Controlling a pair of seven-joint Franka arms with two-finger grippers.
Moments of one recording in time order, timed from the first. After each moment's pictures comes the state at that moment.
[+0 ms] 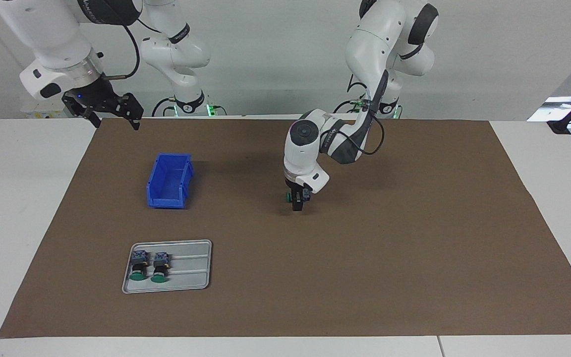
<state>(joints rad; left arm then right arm) -0.68 0.48 -0.12 -1.76 -0.02 2.21 -2.27 -0.07 -0.02 0.05 -1.55 -0.02 1.41 0.06</state>
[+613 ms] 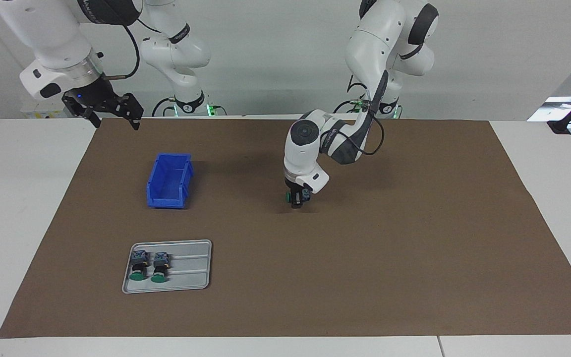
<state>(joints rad) -0.68 0.48 -0.12 -1.76 -0.02 2.22 -2.28 -0.07 -0.02 0.05 -1.55 -0.02 1.41 0.06</state>
